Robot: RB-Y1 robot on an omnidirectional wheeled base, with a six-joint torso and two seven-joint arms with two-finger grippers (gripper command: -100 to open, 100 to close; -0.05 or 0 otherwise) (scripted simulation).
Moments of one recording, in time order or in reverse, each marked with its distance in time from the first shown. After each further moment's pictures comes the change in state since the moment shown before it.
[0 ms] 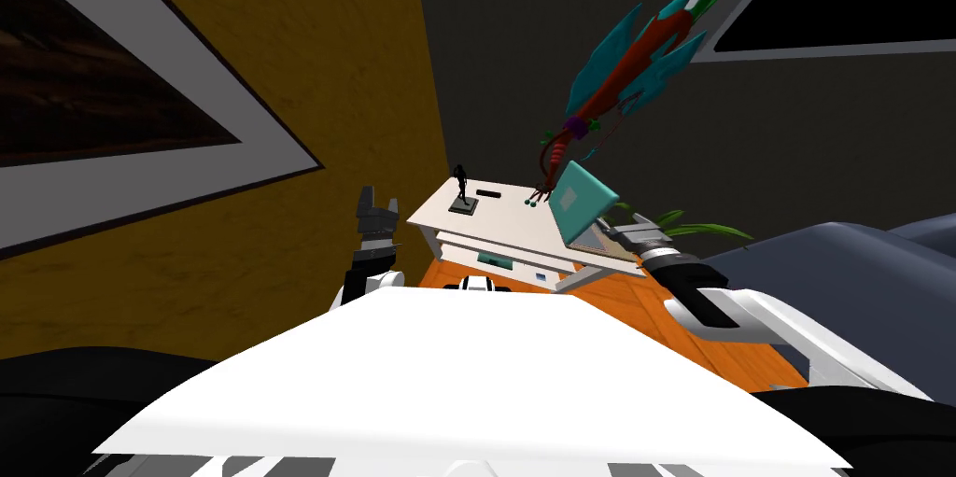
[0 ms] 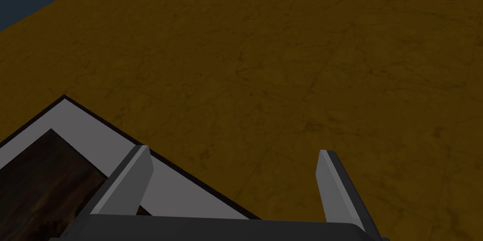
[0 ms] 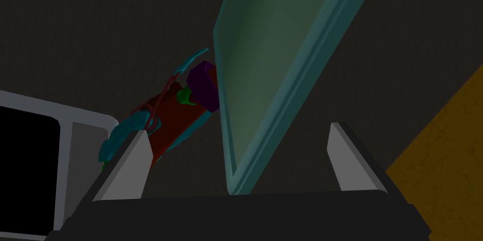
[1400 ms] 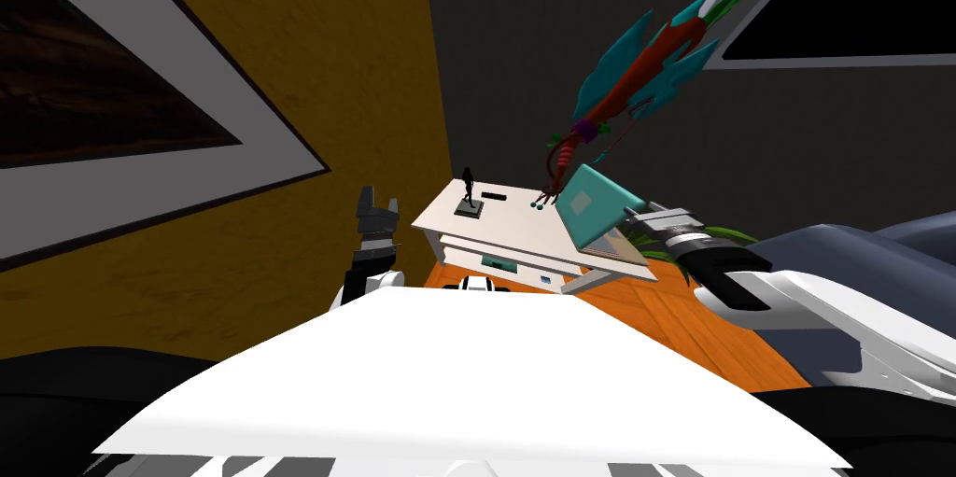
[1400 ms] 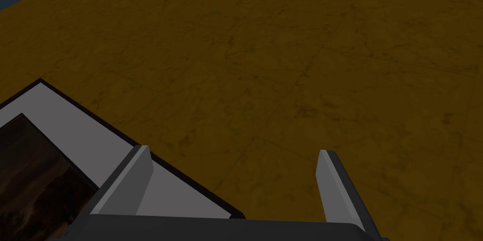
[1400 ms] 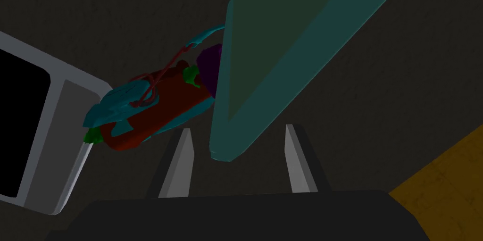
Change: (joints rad) left arm 0.000 0.000 0.000 0.000 0.000 0.000 0.000; right arm -0.009 -0.167 -0.076 0.075 0.017 0.077 -0.007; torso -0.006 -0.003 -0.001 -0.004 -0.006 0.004
